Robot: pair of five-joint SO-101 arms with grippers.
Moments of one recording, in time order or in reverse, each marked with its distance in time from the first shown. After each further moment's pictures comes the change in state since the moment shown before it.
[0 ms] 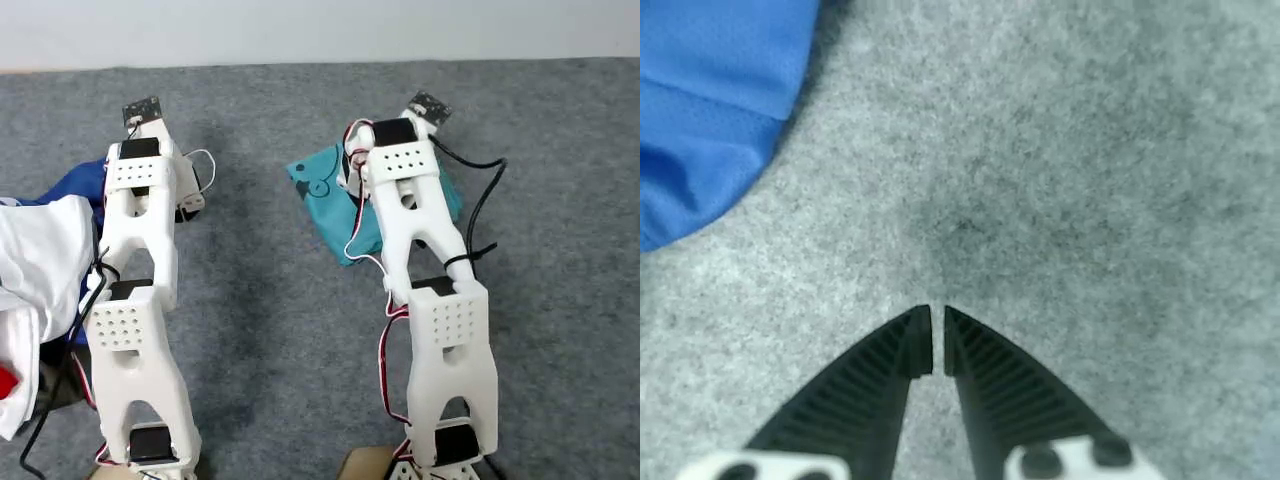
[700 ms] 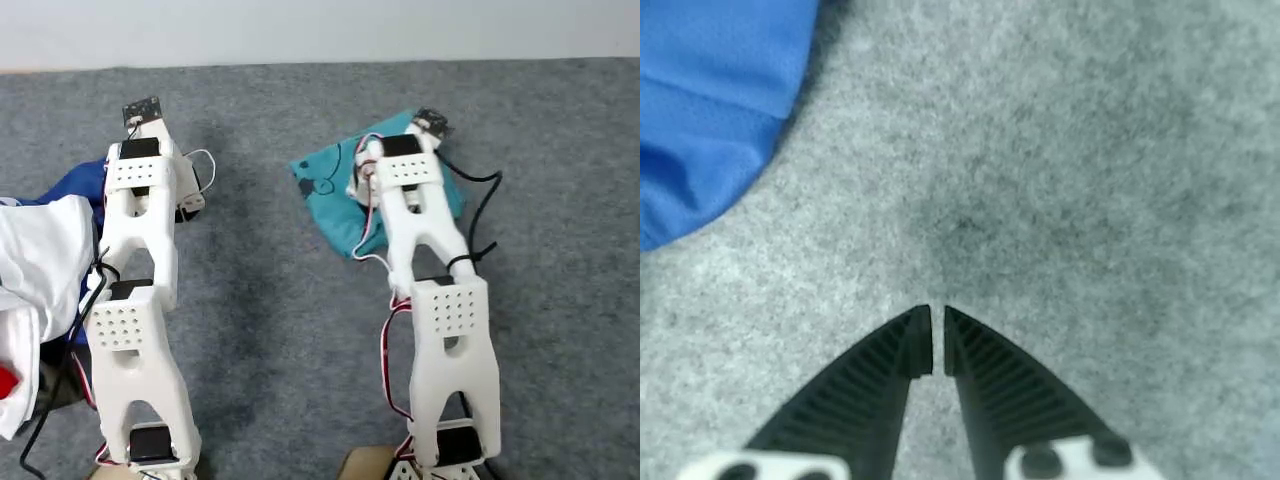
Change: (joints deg) left arm 0.0 0.0 0.0 0.0 0.0; right arm 4.0 8.4 -0.1 -7.1 4.3
